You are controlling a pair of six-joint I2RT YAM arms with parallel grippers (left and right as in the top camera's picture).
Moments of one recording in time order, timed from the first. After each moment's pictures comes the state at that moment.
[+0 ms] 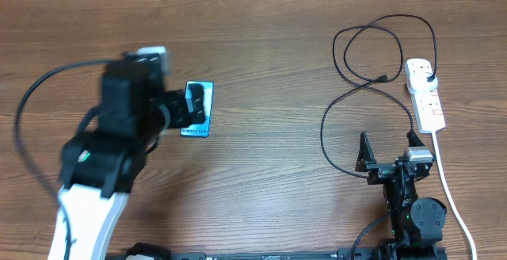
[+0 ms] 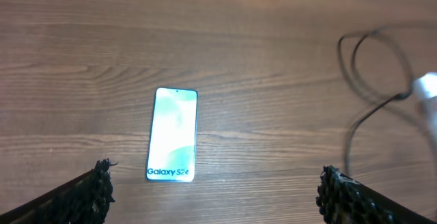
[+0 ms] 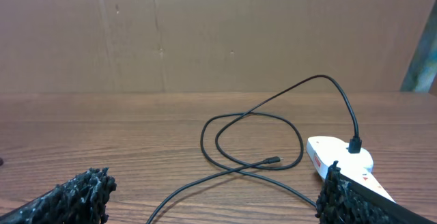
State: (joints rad) left arm -0.26 1.16 1.29 -0.89 0.00 -0.28; right arm 0.03 0.01 0.02 -0.04 -0.02 0.02
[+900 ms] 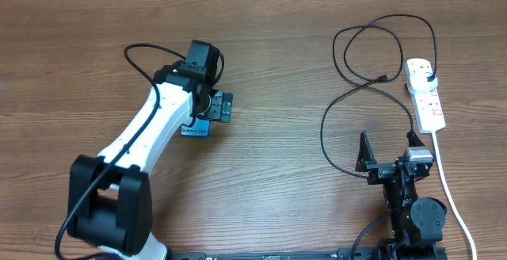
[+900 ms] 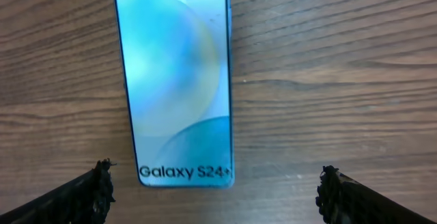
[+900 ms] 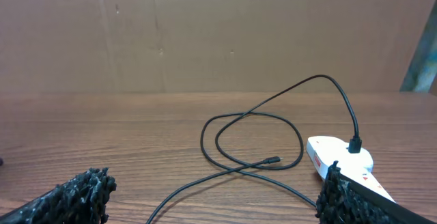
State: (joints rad) left arm -0.29 1.78 1.30 -0.85 -0.09 -0.18; right arm 0.03 0.01 0.02 -0.03 -0.02 0.02
